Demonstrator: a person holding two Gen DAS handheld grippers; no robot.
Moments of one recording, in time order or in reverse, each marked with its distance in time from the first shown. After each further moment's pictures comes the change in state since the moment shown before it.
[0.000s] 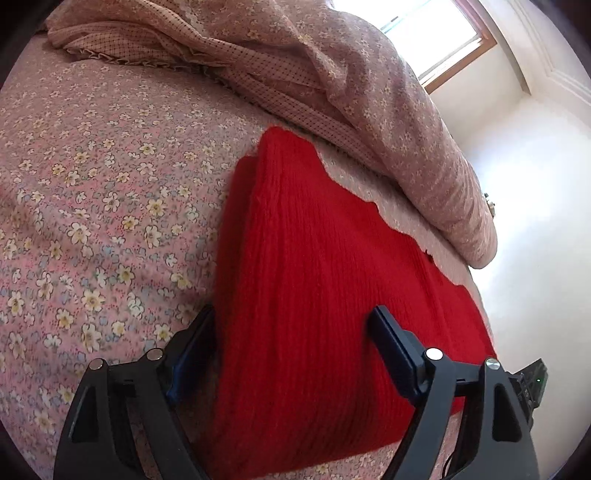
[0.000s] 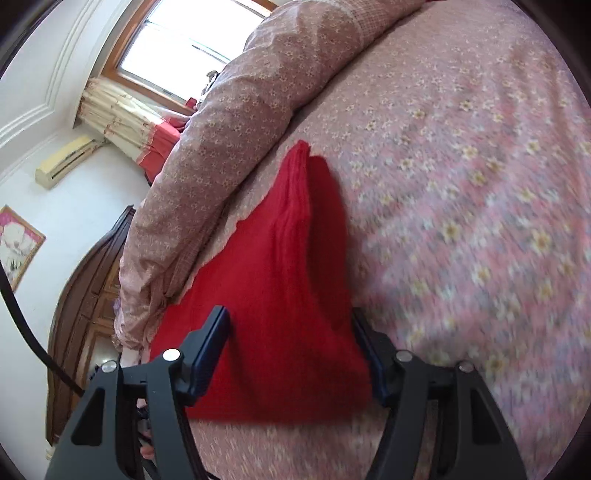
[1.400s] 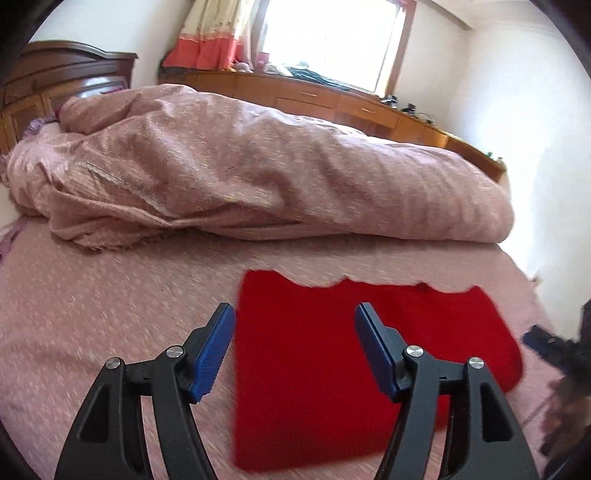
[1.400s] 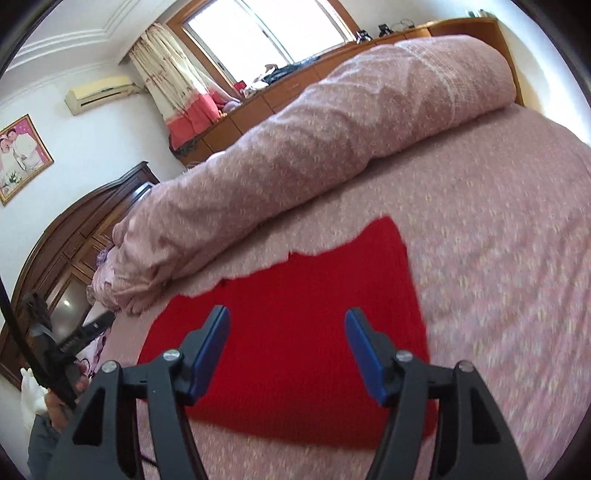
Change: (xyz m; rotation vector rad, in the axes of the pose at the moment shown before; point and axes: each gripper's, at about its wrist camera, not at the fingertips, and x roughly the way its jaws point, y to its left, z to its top) left arm -0.086 -0.099 0.031 0.408 -0.184 0.220; right arm -0.025 0.092 0.020 -0.351 -0.007 -0.087
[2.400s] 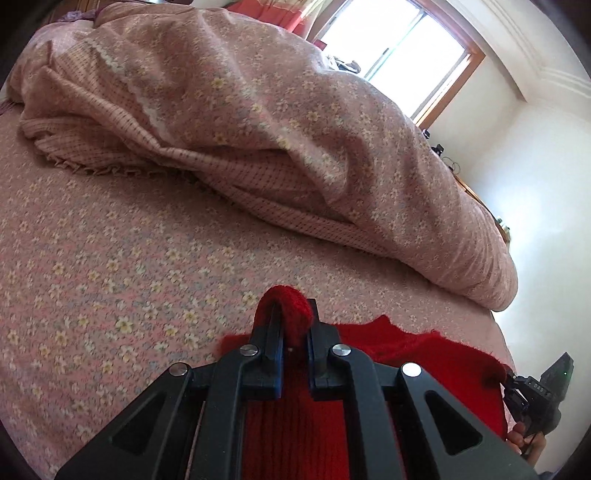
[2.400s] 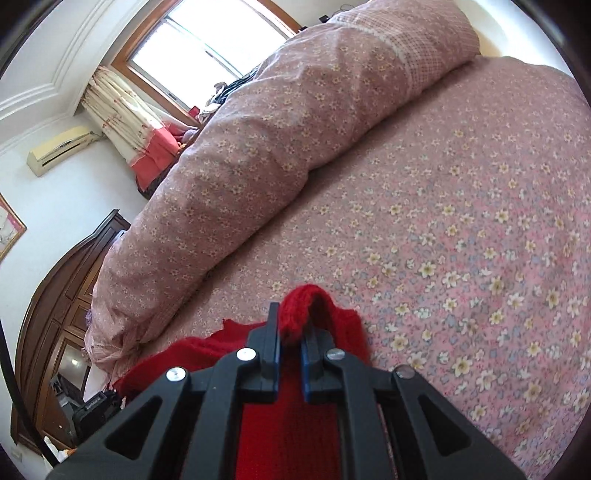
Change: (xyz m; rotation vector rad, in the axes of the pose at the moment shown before) left arm 0.127 0.069 0.000 -0.335 -0.004 -0.112; right arm 0.079 -0.086 0.055 0.199 -0.062 -0.016
